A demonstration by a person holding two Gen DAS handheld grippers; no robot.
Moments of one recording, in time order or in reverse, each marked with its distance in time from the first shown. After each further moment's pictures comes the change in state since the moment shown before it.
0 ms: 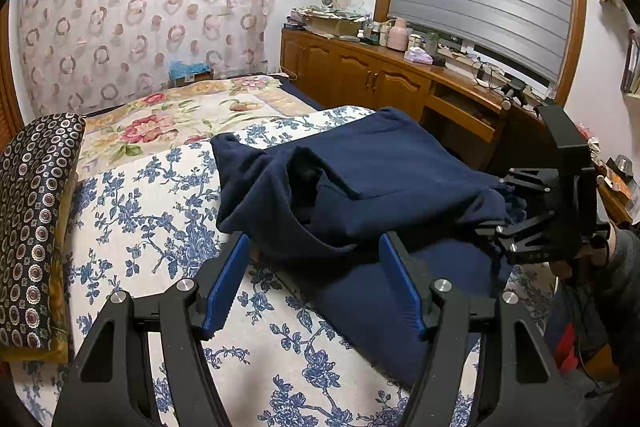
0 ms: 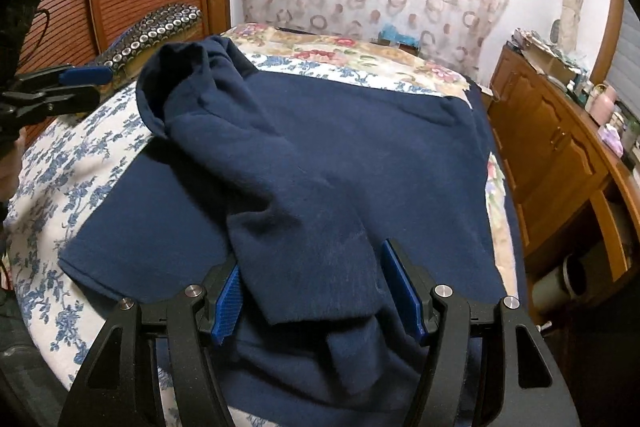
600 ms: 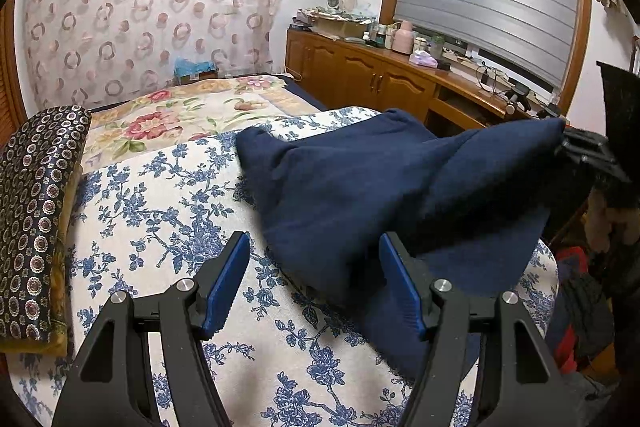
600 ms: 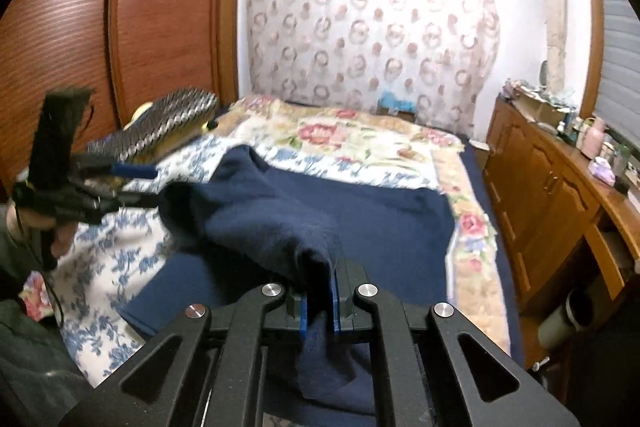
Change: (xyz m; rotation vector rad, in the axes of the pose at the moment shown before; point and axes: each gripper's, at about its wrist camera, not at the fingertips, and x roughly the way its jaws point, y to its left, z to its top) left arm -0.001 0.004 -0.004 -0.021 -0.008 0.006; right arm -0.100 -0.011 0.004 0.028 -0.267 0.011
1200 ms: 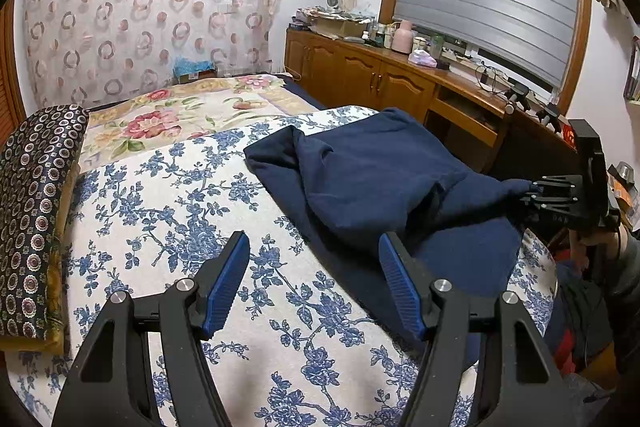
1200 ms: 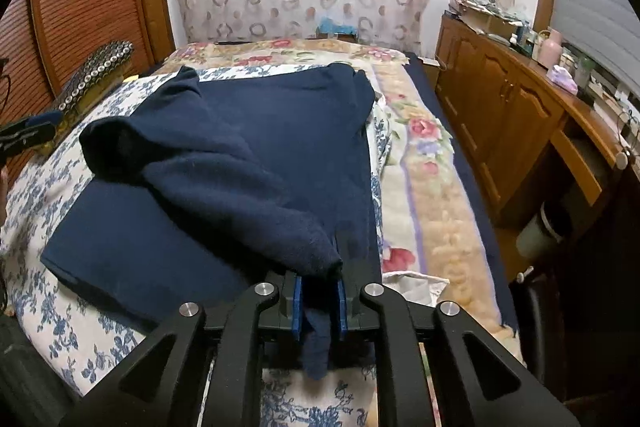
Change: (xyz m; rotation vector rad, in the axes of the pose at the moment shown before) left arm 0.001 -0.005 0.000 0.004 0.004 0.000; right arm 0.018 -0.046 -0.071 0.147 0.259 -0.148
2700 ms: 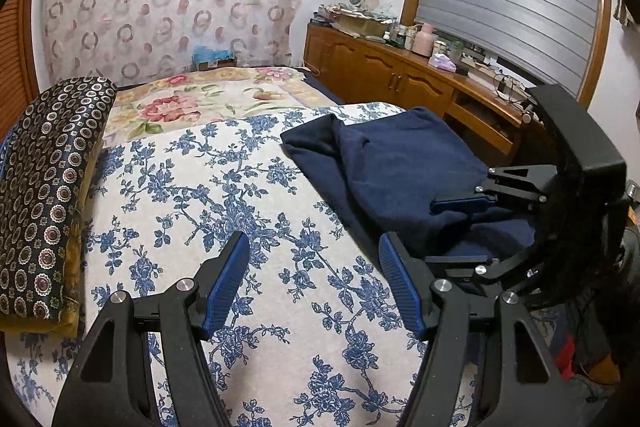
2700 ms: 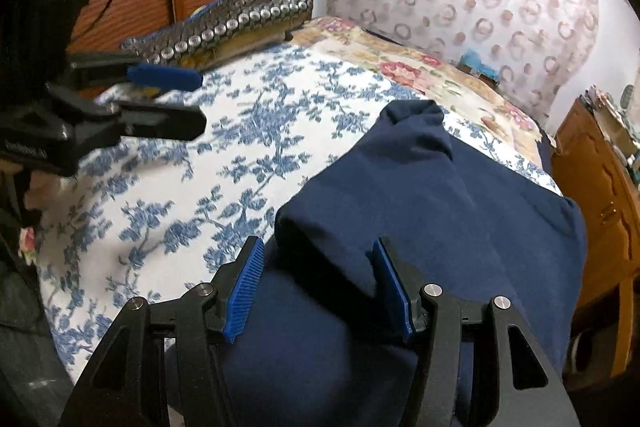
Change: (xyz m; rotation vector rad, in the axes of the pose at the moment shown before) left arm 0.000 0.032 -0.012 -0.069 0.012 0.034; right arm 0.064 0.162 0.072 -0.438 0.026 0.268
